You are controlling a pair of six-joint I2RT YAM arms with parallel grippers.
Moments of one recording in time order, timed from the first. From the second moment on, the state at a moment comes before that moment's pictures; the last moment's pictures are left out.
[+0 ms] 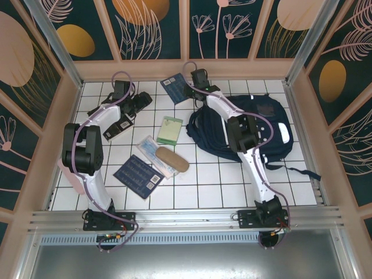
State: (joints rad) left arm -0.14 1.92 1.37 -0.26 0.24 -0.74; right arm 0.46 2.62 2.31 -0.38 -0.06 0.47
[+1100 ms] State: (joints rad) left arm -0.14 2.10 1.42 -0.20 0.40 -0.78; right arm 0.64 2.41 1.92 -0.38 -0.24 0.62
